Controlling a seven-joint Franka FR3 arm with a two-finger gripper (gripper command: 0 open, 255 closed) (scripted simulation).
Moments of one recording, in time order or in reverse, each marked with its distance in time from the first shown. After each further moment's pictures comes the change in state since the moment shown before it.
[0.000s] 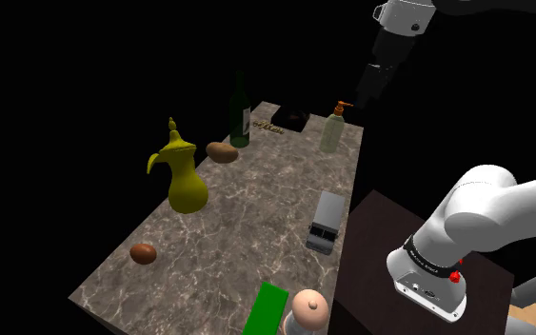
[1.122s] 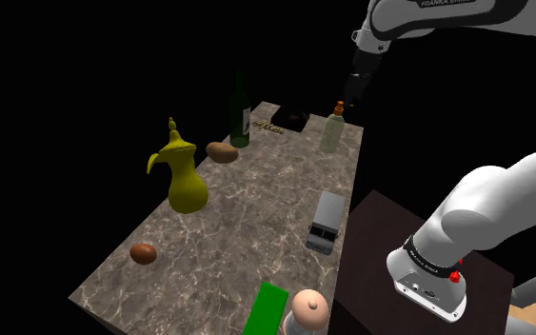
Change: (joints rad) arm -0.062 0.377 -0.248 0.084 -0.107 0.270 -0.316
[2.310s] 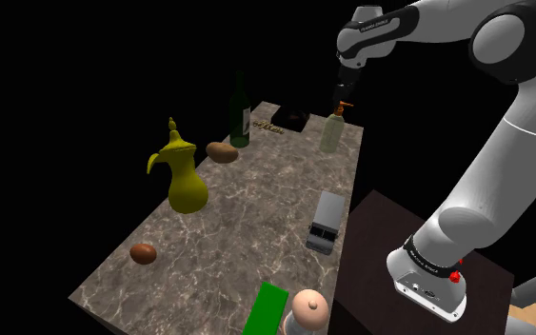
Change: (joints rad) arm -0.058 0.502 -0.145 0.288 0.117 0.178 -0.303
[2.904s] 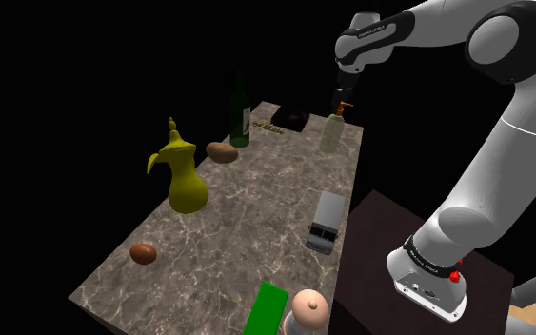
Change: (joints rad) arm -0.002 0.016 0.001 -0.028 0.008 0.044 -0.005
